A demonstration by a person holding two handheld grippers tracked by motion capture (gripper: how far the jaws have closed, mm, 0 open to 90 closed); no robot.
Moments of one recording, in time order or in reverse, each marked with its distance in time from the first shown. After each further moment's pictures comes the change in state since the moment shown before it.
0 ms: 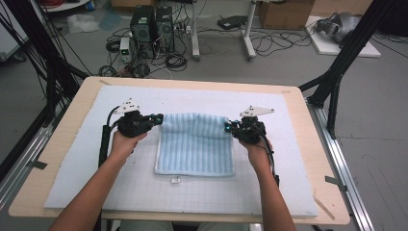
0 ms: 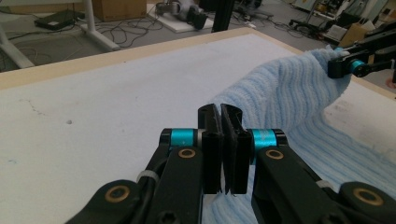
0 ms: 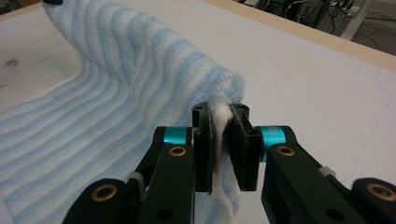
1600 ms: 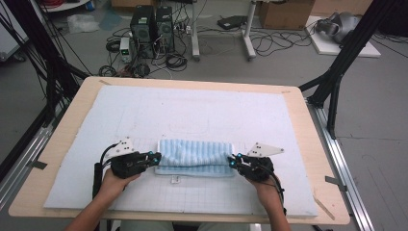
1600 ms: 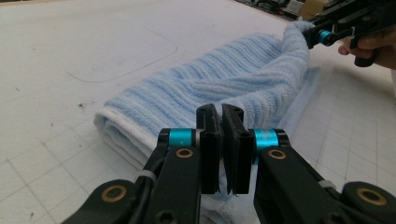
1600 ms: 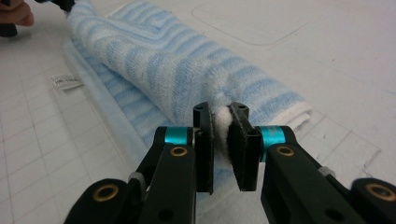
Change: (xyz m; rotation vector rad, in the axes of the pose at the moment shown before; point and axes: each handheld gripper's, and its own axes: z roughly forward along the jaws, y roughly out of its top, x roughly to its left) left arm -0.052 -0.074 -0.043 0.058 -0.135 0.041; right arm 0.044 -0.082 -0.041 -0.006 0.102 -0.035
